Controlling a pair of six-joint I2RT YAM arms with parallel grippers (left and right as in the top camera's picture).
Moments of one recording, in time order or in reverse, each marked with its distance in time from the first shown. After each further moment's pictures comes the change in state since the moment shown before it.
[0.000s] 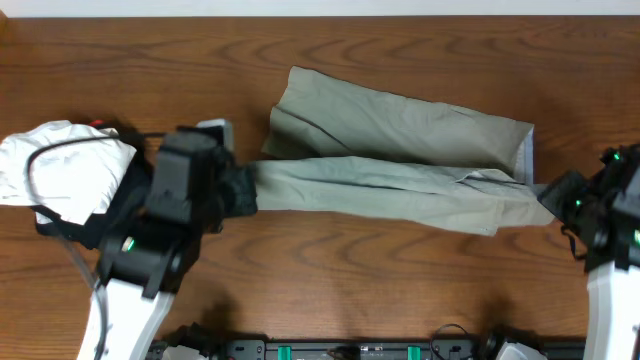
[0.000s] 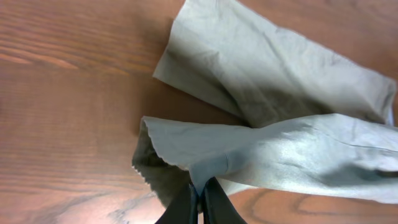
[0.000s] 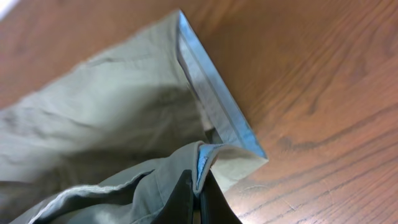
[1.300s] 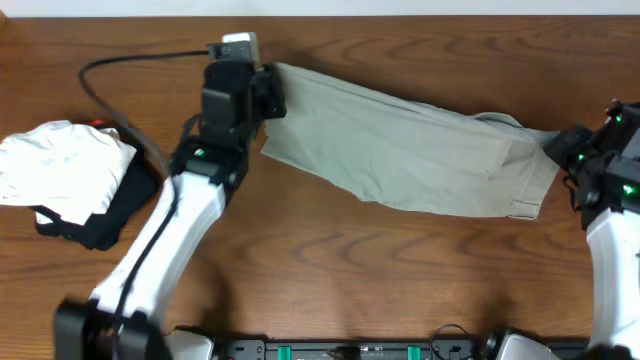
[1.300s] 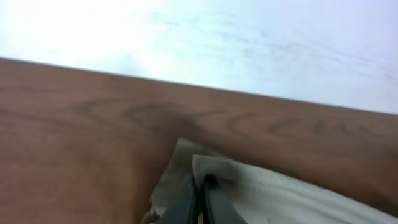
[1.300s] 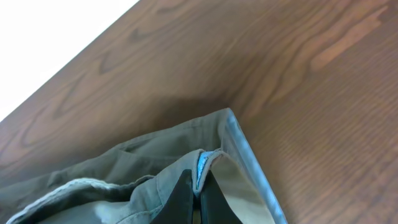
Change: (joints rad) left arm -0.001 0.507 0.002 0.922 -0.125 0.056; right arm 0.000 0.299 0.003 0.474 -0.048 0.021
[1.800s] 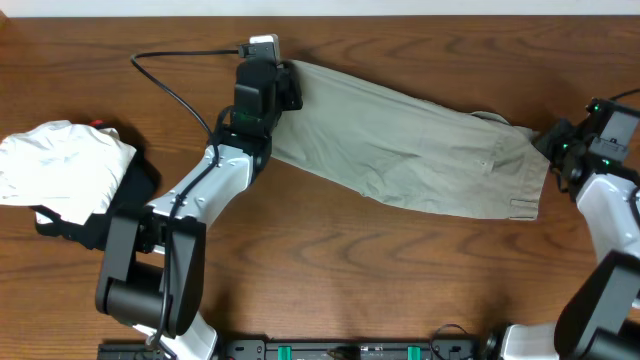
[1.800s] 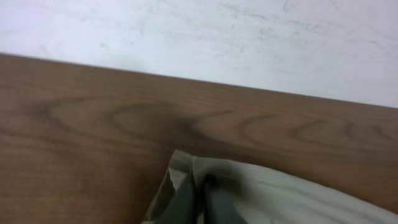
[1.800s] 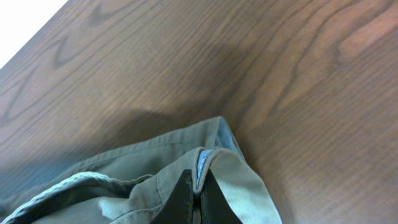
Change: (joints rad) left arm -0.010 0.292 0.000 0.305 -0.006 0.010; right arm 0.000 0.288 0.000 0.208 0.001 0.012
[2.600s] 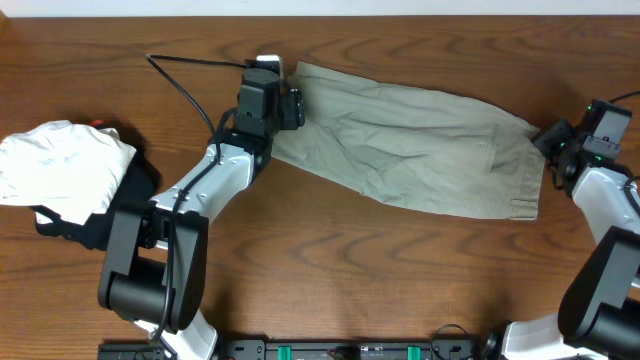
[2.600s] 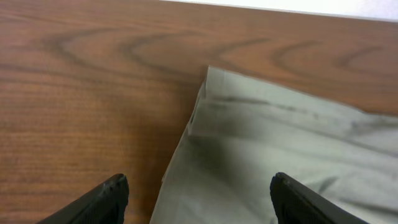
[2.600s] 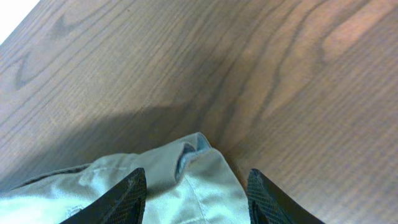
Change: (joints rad) left arm 0.004 0.019 0.001 -0.235 -0.005 0.080; right arm -0.001 0.060 0.000 0.050 0.073 0.052
